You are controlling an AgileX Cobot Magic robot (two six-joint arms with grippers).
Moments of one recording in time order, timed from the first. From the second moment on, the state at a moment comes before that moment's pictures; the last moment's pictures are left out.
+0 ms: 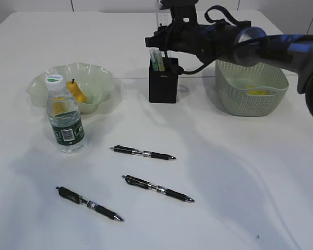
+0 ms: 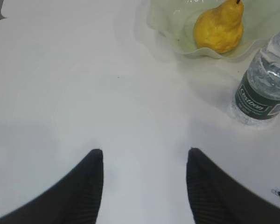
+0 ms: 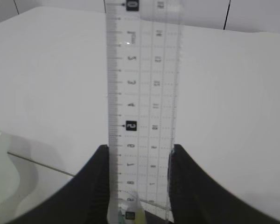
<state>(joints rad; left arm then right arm) 0.02 1.05 -0.65 0.10 0.38 -0.03 0.32 2.46 -2.12 -0.24 0.04 0.22</state>
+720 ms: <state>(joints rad) 0.02 1.05 -0.65 0.10 0.37 -0.03 0.32 2.48 -2.12 -0.24 0.03 0.22</state>
